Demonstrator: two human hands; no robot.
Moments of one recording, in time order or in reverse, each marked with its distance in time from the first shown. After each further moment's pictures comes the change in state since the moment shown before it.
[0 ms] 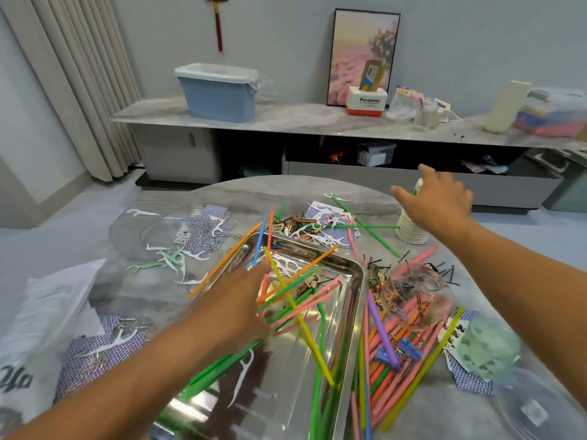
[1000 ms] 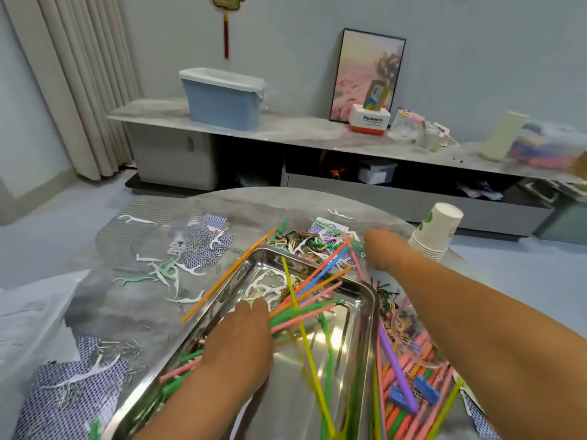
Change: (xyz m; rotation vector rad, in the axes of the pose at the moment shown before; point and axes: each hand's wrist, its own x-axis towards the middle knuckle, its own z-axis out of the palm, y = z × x) left_hand 0.017 0.003 0.042 0.108 0.083 -0.155; right_hand -0.006 -0.068 0.075 -0.339 -0.415 -0.295
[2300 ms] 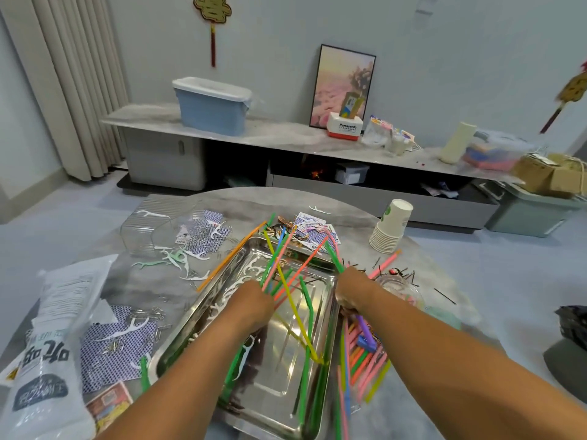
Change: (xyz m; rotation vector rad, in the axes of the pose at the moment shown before) left_hand -0.007 0.006 -0.015 -0.624 -0.151 -0.203; right_hand -0.160 -0.049 -0.010 0.355 -0.286 0.142
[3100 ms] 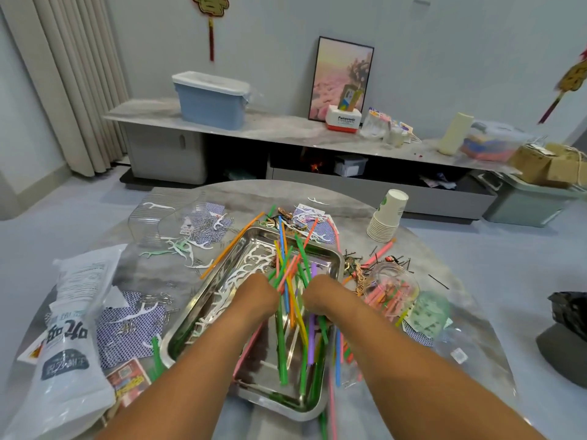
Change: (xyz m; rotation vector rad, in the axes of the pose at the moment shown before) left_hand -0.024 0.005 0.003 0.012 -0.013 0.020; right_hand -0.052 -0.049 0.025 0.137 -0.150 -0.015
